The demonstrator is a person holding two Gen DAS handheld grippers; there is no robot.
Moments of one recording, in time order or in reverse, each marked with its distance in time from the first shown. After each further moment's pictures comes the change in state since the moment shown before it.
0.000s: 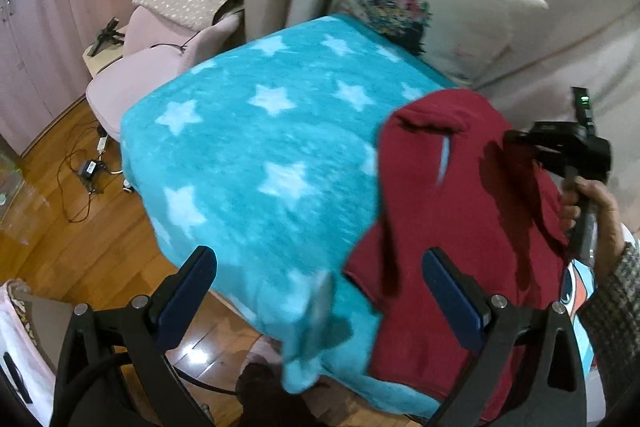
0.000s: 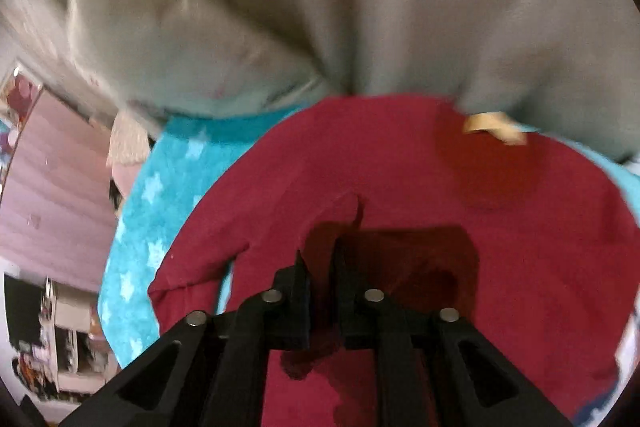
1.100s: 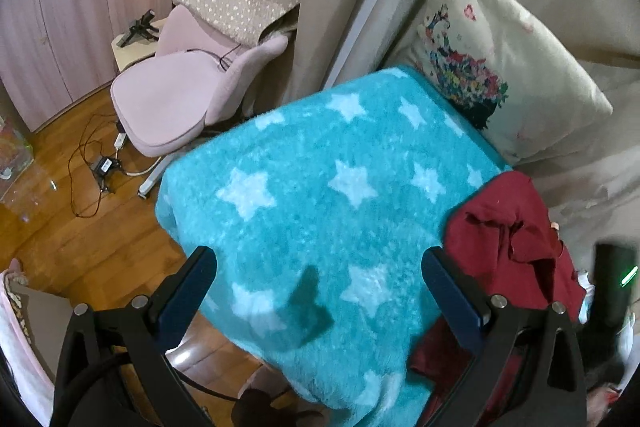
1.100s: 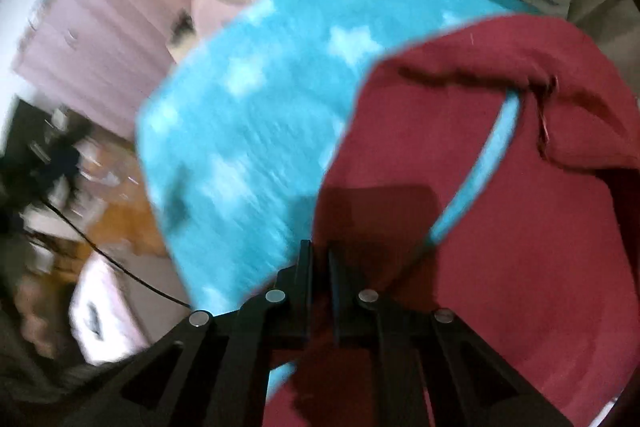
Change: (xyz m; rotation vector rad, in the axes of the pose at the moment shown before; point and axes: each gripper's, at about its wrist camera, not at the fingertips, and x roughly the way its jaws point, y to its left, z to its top) left arm 0.012 0.079 0.078 -0.139 -0.078 0.024; right arm 0.037 0.183 -0.140 -0.402 0.260 0.136
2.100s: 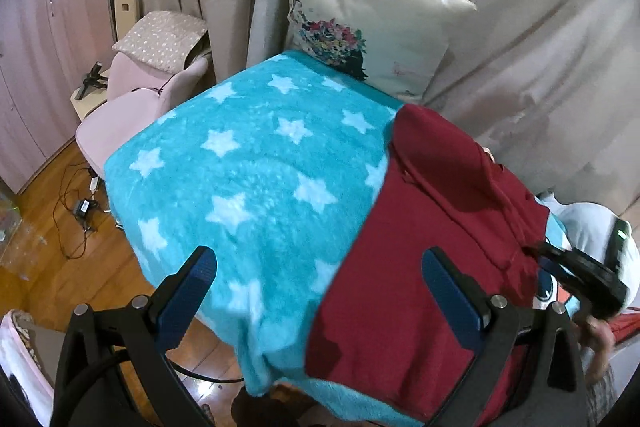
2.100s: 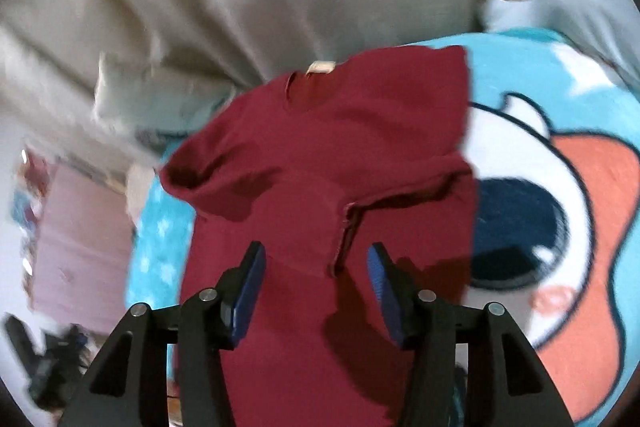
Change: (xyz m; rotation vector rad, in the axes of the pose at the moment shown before) left arm -0.075 -0.140 -0.107 0.226 -0.038 -0.065; right arm -0.172 -0.275 -0.191 0.589 -0.435 -0.098
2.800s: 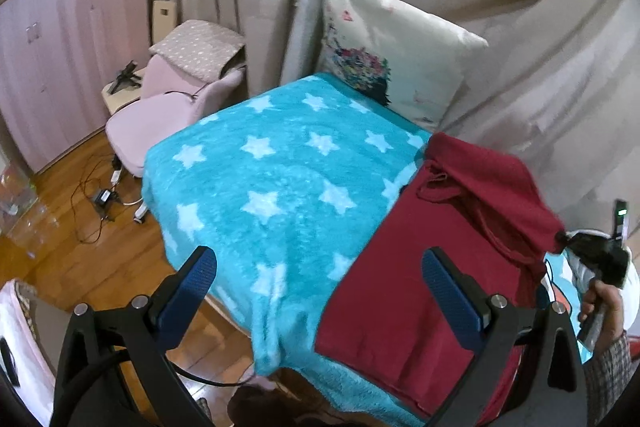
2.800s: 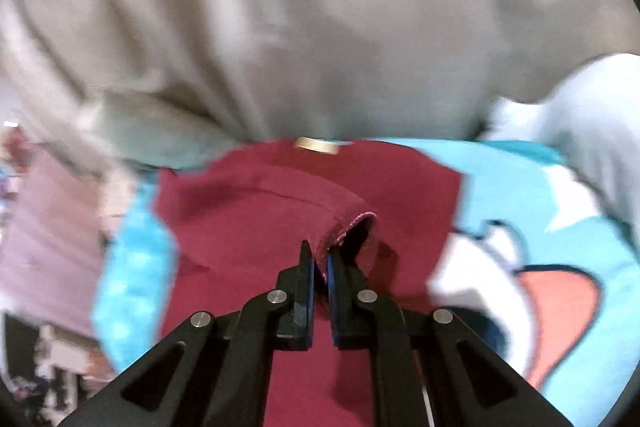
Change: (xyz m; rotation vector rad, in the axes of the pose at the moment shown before) left arm -0.041 0.010 -0.017 -0.078 -0.086 0.058; right arm -0.019 -0.004 0.070 -0.097 -0.077 -0.167
